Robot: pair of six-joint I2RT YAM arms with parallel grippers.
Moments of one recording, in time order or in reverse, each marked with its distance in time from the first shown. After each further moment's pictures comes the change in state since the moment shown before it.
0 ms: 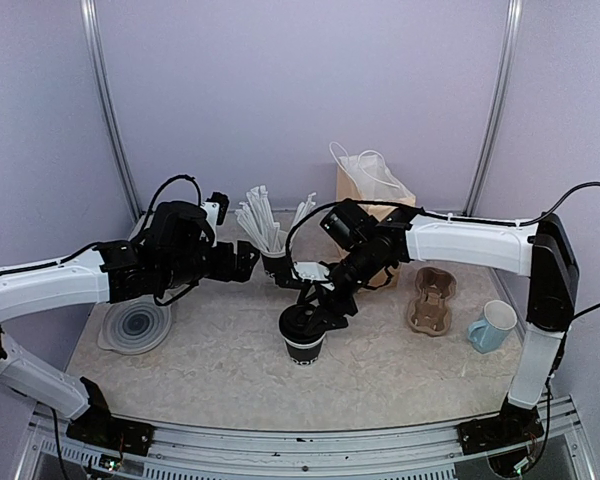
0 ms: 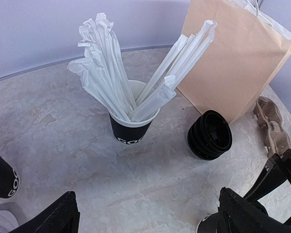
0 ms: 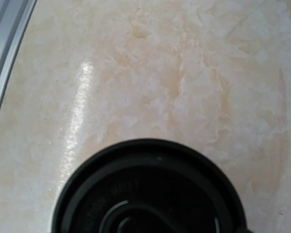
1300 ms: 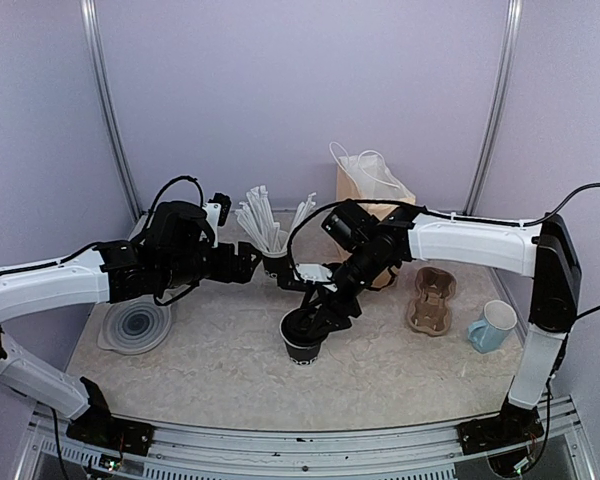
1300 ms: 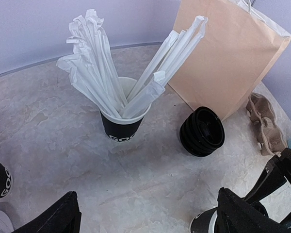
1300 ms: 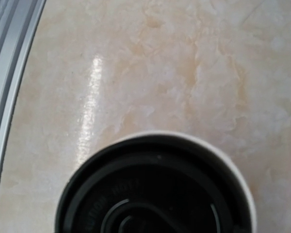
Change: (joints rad) left arm 0.000 0.000 0.000 0.000 0.042 -0.008; right arm 0.005 -0.018 -0.007 -0.053 -0.002 0.026
